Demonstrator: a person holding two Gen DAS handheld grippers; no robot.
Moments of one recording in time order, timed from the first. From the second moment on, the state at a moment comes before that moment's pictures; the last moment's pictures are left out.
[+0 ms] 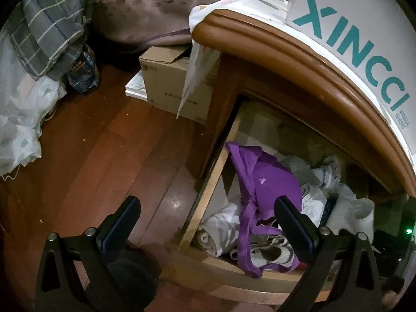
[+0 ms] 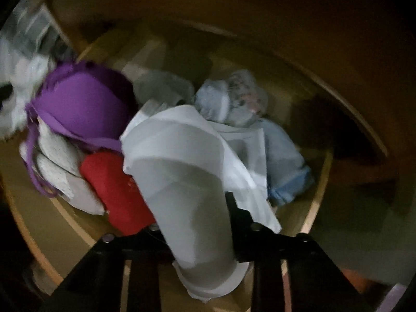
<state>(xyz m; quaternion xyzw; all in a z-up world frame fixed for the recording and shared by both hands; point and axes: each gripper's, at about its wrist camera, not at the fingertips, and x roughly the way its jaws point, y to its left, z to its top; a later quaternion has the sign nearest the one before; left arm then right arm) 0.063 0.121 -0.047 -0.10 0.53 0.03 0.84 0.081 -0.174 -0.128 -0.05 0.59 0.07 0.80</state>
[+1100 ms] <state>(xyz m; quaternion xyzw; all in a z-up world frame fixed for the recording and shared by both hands) 0.121 0.061 -0.115 -0.15 0.62 0.00 0.77 0.040 -0.230 -0.092 0.14 0.51 0.03 0.85</state>
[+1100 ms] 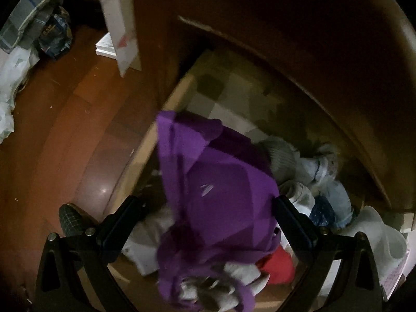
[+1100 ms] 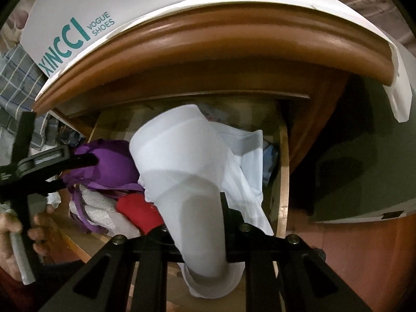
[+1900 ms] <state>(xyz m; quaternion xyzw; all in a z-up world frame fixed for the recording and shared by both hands) 0.086 0.055 -0.067 -0.16 0.57 -0.05 0.81 0.033 -0.233 -0.077 0.14 0.50 0.04 0.85</state>
